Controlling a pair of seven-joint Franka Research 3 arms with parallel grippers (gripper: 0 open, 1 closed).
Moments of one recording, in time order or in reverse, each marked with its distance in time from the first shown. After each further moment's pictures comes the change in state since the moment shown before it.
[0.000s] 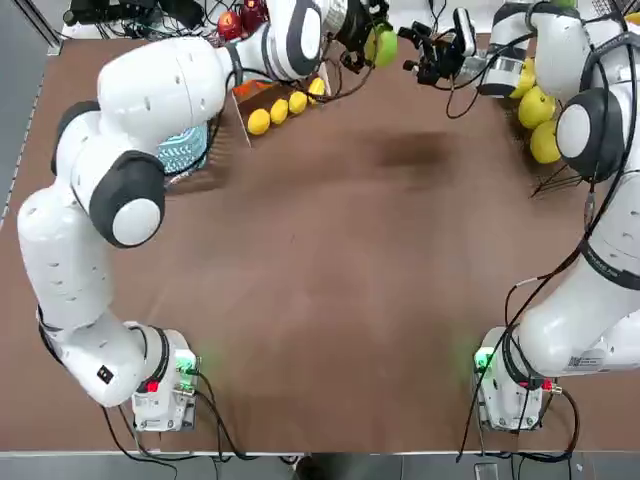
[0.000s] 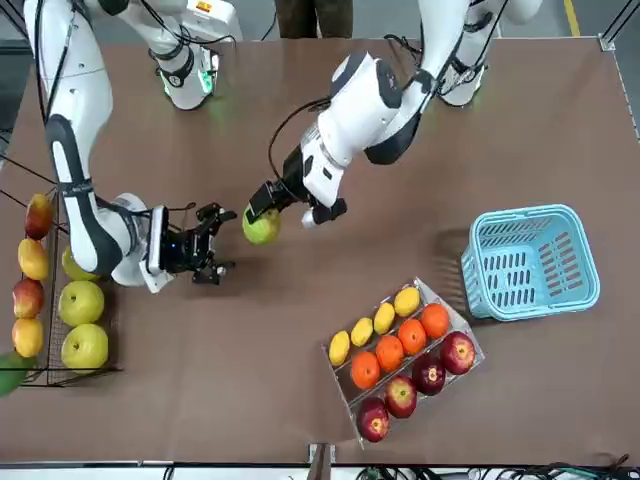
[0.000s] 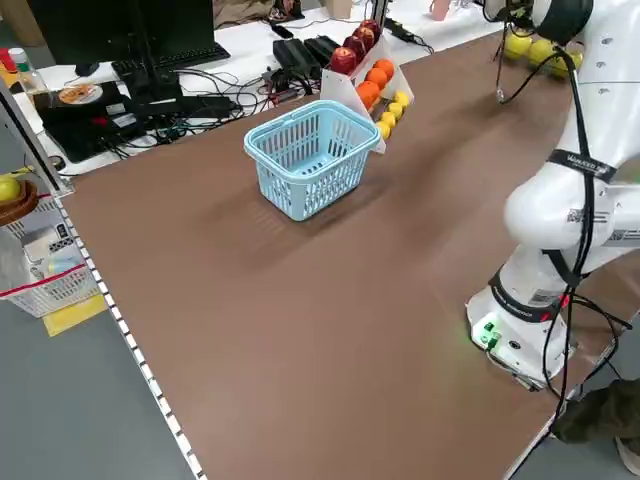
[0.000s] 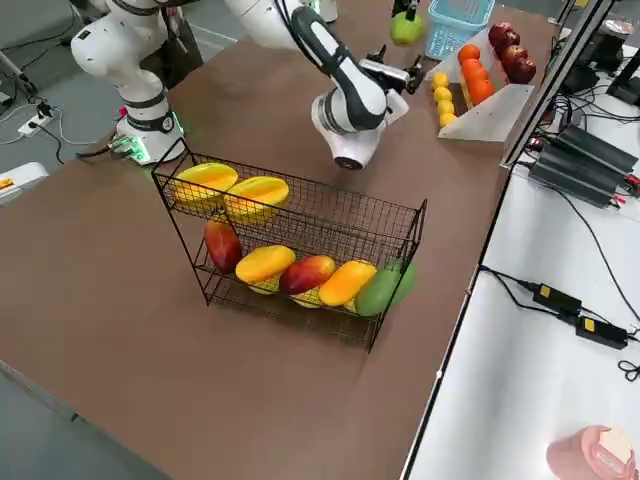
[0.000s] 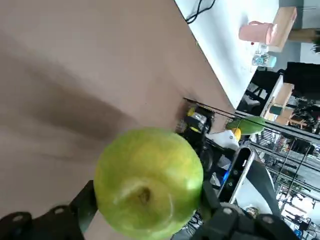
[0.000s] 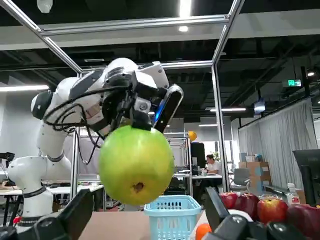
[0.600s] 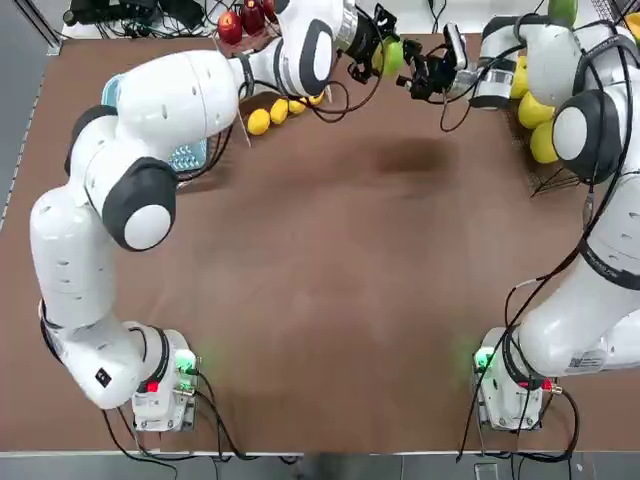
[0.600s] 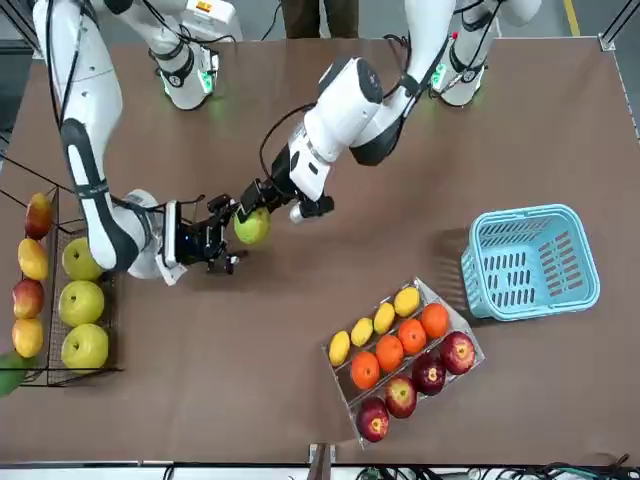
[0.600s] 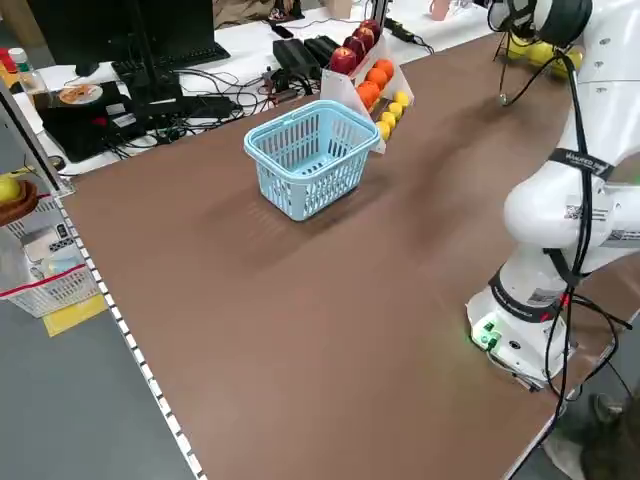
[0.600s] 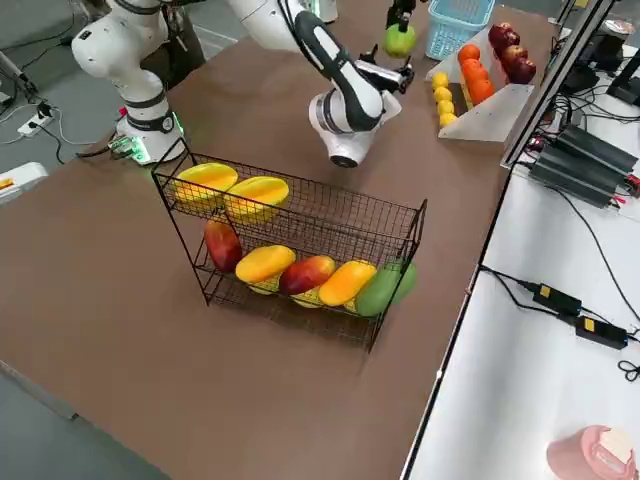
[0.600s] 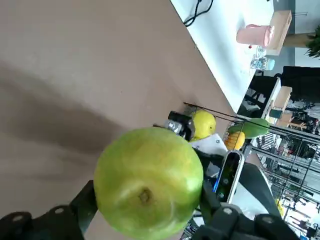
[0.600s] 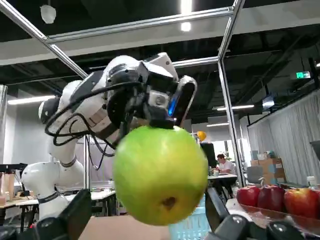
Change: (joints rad) left arm -0.044 0.049 0.027 0.002 0.052 0.077 -0.029; right arm 0.023 0.001 0.016 -0.066 0.004 -0.015 -0.003
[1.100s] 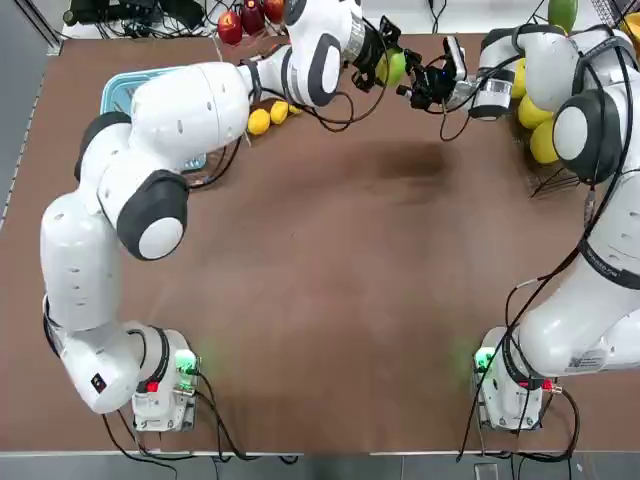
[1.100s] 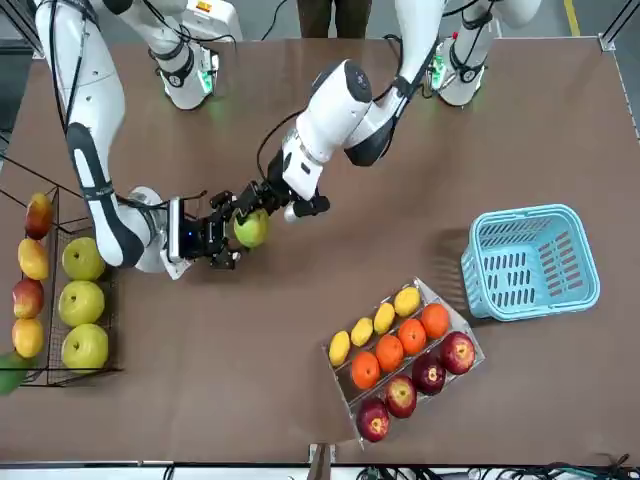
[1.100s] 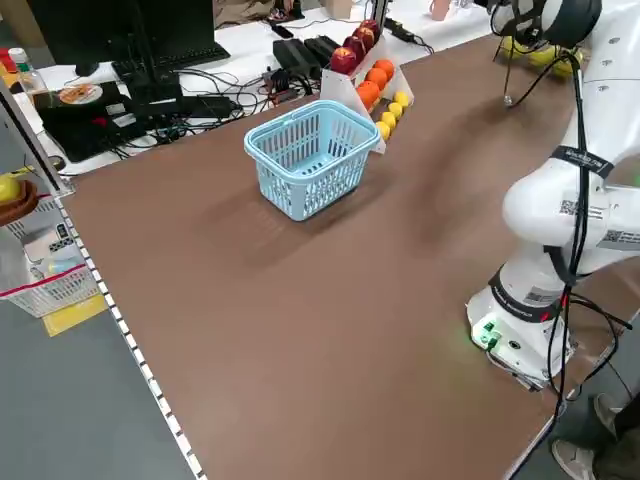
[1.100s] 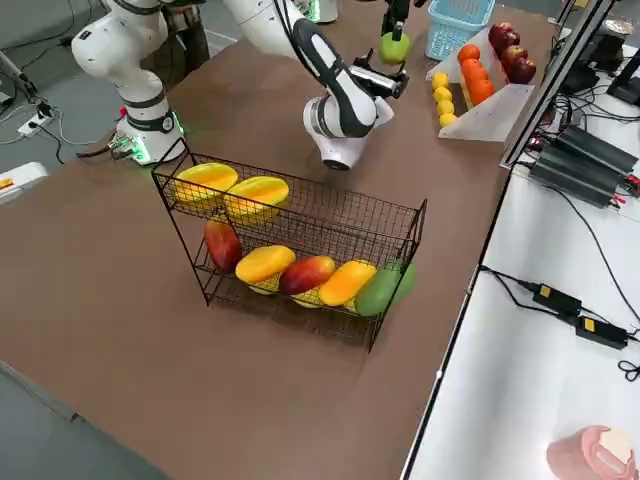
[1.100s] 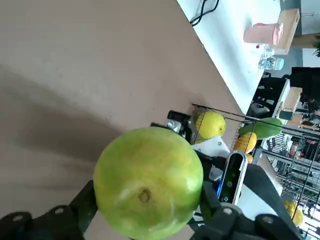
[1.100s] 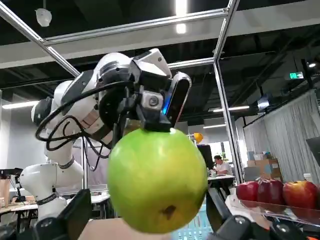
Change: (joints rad) left arm -0.123 0.025 0.113 0.021 0.000 0.000 -0.030; right arm -0.006 0.002 0.005 -0.039 0.008 -0.014 -0.030
